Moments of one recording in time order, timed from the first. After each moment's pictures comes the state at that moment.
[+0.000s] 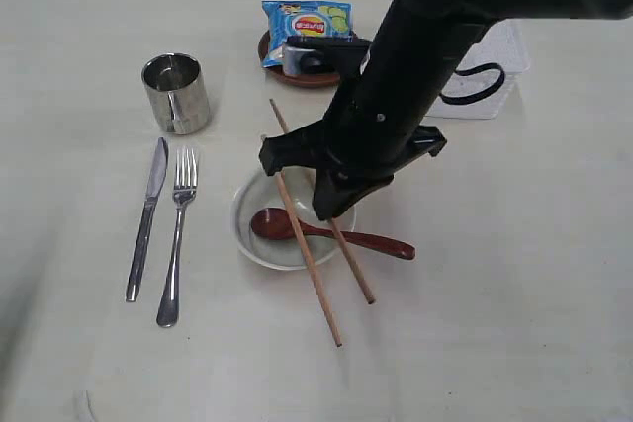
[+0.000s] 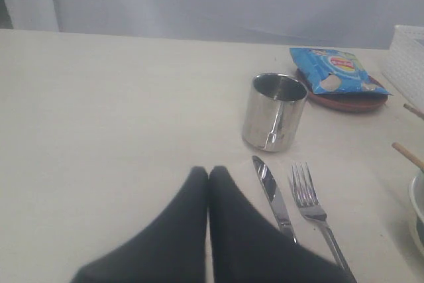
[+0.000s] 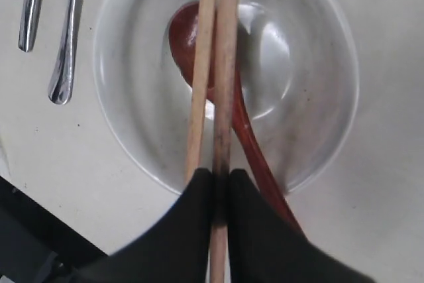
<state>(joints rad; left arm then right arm) -0.15 0.00 0.00 -0.03 0.35 -0.09 0.66 1.78 -1.18 0.41 0.98 -0.02</state>
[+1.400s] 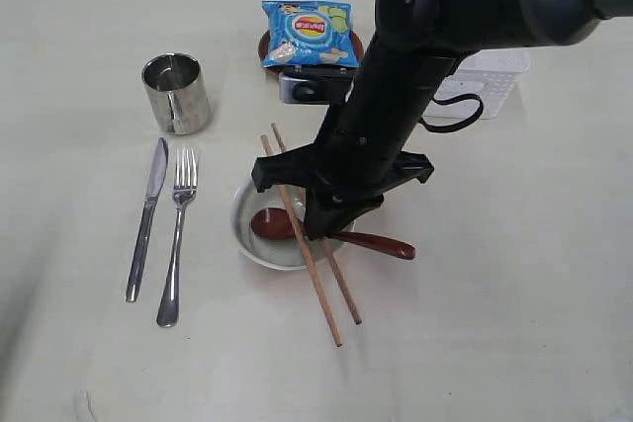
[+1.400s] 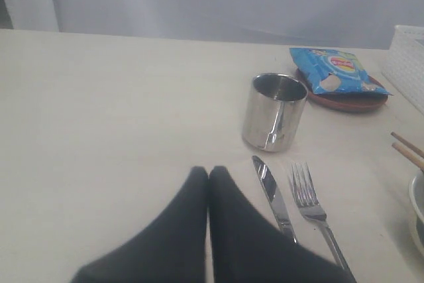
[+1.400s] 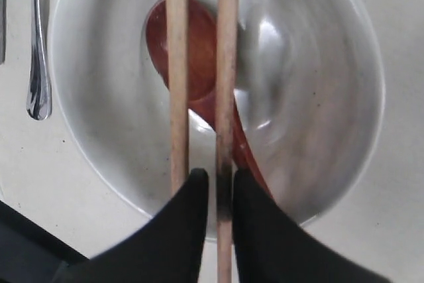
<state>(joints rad) -0.15 0.00 0.00 -0.03 0.35 -0.09 0.67 1.87 -1.17 0.45 0.94 0.01</state>
